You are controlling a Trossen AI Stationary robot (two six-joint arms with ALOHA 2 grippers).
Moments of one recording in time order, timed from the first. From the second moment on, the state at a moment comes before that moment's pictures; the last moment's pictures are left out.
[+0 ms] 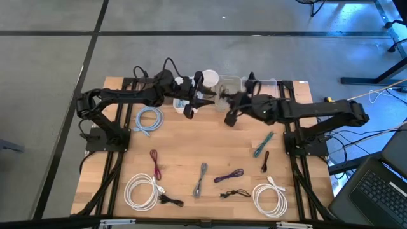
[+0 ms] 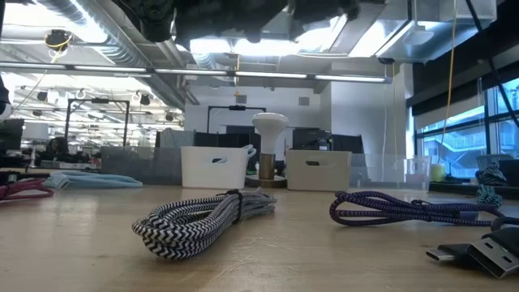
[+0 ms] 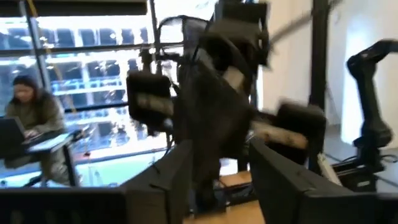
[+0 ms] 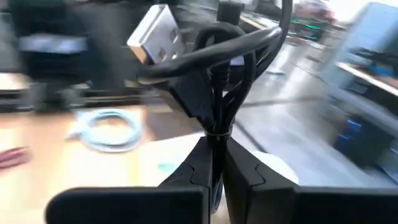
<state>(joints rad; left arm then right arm) 0.40 1.55 1.00 0.77 0.61 -0.03 0.04 1.27 1.09 -0.10 0.60 -0.10</state>
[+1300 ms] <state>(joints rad) 0.47 1.55 1.00 0.70 0.61 -0.05 -0.63 1.72 1.35 -0.69 -0.11 0.28</state>
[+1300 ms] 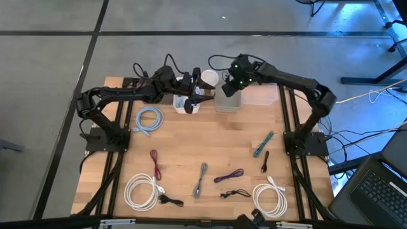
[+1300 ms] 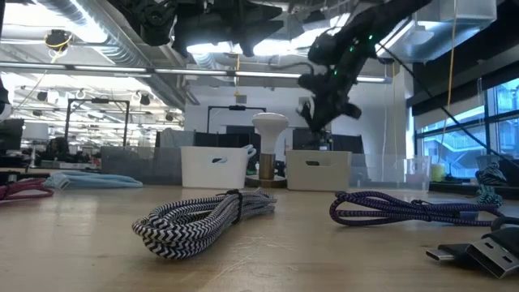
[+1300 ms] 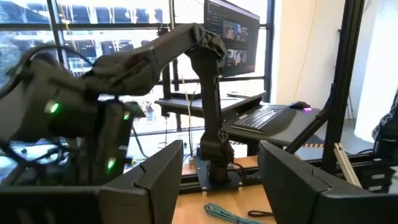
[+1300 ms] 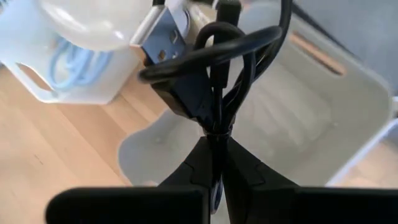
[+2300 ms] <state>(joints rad) 0.47 1.55 1.00 0.71 0.61 -0.08 -0.67 1.94 1.35 -0.68 -0.15 0.25</state>
